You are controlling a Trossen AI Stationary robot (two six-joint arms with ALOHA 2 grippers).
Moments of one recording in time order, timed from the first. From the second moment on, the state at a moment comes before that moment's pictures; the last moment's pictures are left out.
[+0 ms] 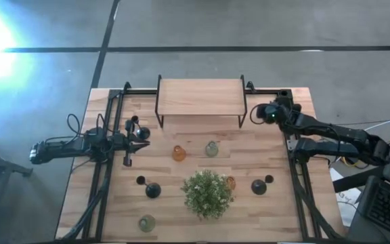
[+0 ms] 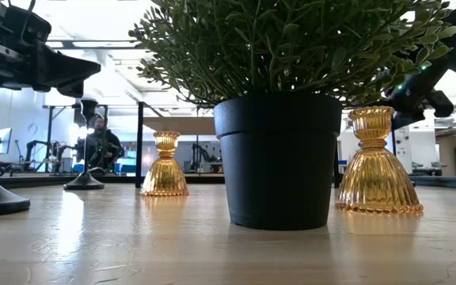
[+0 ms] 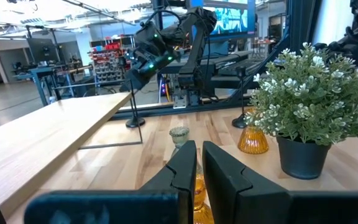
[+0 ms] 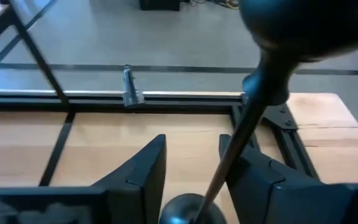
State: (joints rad) left arm 0.07 0.04 0.01 0.02 0.05 0.11; right arm -0.57 0.86 0.41 -0.36 0.84 0.67
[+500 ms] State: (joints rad) left arm 0.07 0.04 0.01 0.02 0.05 0.10; right arm -0.58 0.82 0.44 -0.37 0.83 0.54
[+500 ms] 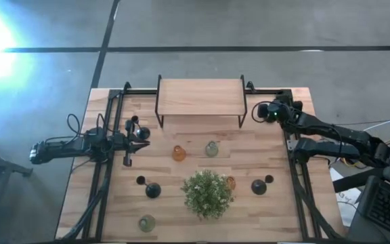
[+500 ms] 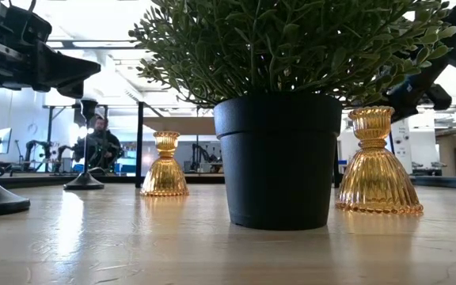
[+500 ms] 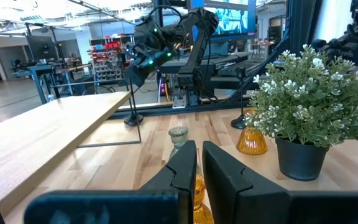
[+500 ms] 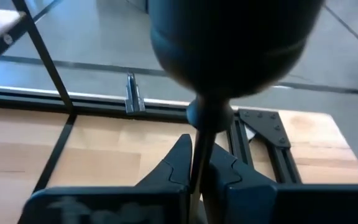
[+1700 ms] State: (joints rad) left arm 0.07 0.04 0.01 0.07 0.05 0.02; right arm -0.69 1.40 1.68 -0.72 0.07 0.08
